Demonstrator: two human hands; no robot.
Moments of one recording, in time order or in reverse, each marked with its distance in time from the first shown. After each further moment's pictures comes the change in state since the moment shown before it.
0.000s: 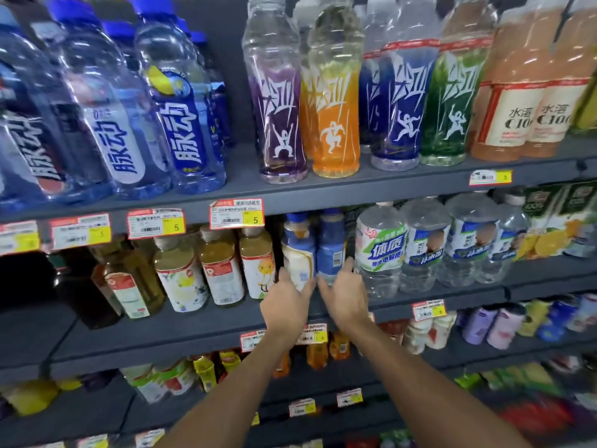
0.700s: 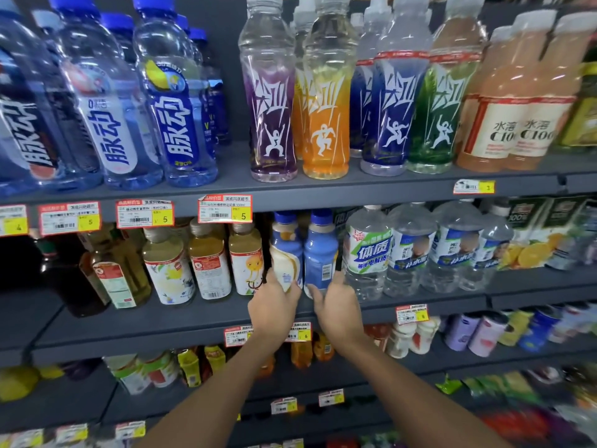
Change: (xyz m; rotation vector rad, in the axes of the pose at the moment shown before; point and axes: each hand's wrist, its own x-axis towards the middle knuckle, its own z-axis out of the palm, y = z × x) left_hand -0.007 -0.004 0.009 -0.056 0.049 -0.009; right_hand -0.020 0.021 -0.013 -0.034 -0.022 -0.163
